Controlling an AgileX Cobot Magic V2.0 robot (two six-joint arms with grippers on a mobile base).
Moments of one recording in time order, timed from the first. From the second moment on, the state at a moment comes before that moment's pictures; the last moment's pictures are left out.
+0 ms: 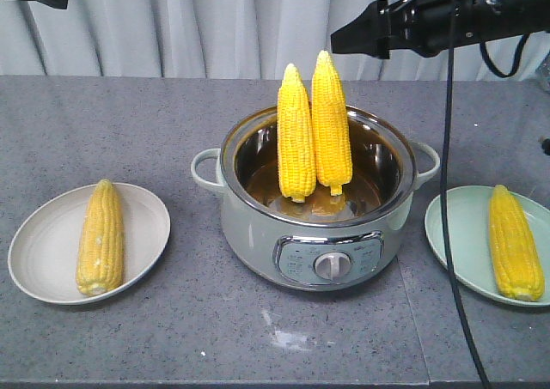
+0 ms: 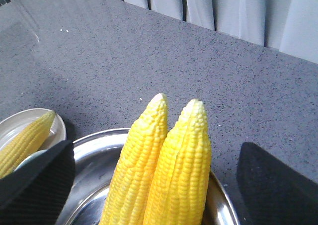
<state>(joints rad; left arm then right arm) -0.17 1.59 -2.05 0.01 1.28 -0.01 0.05 1.84 -1.81 0.90 0.95 -0.81</state>
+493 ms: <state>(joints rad) -0.17 1.59 -2.05 0.01 1.28 -0.01 0.09 1.96 -1.80 0.86 0.86 -0.85</state>
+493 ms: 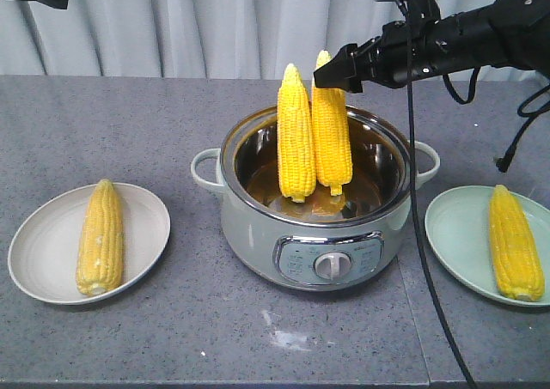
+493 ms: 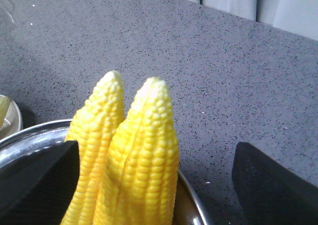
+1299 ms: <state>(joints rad) -0.17 1.59 -2.05 0.01 1.28 -0.01 0.09 2.01 -1.80 0.91 0.89 -0.88</state>
